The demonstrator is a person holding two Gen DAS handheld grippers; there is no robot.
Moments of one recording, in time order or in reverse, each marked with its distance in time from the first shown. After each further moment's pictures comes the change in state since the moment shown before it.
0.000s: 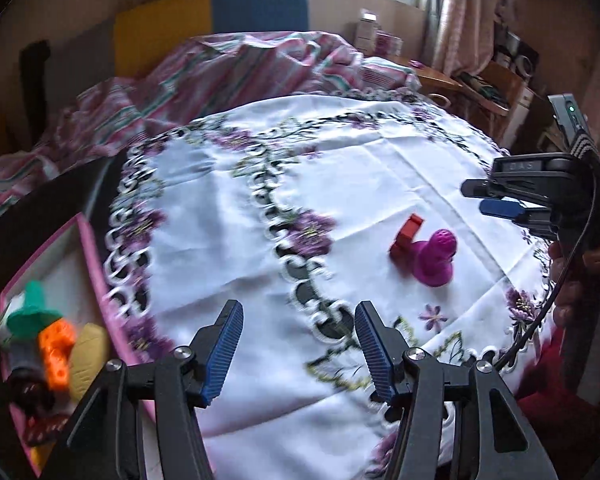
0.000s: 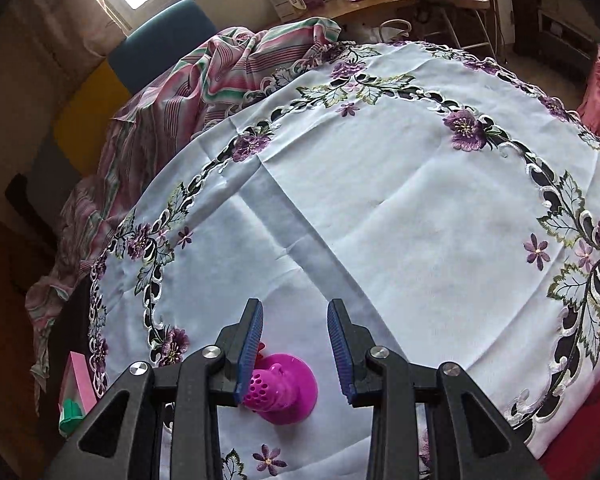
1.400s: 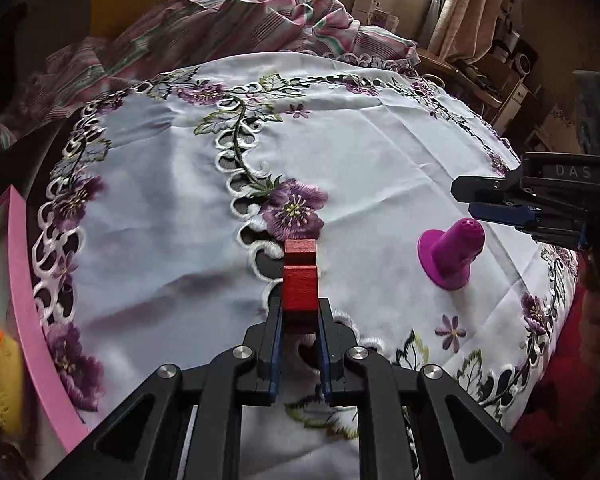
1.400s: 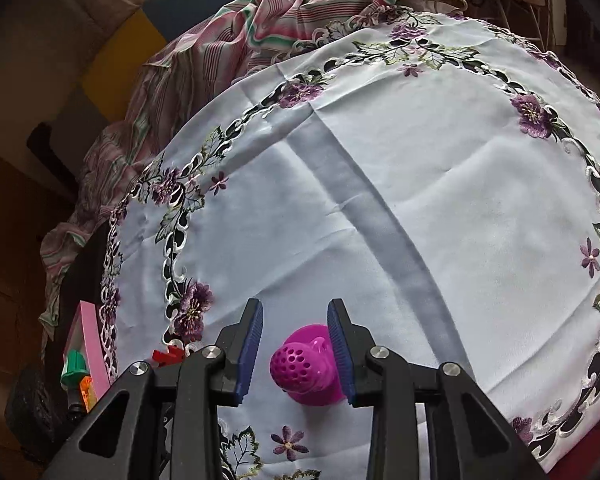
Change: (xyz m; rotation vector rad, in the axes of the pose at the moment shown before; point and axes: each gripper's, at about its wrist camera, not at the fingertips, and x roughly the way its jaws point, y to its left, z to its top) left arm 0.059 0.011 -0.006 -0.076 0.097 -0.092; right arm 0.029 0.028 -0.014 -0.153 0.173 0.090
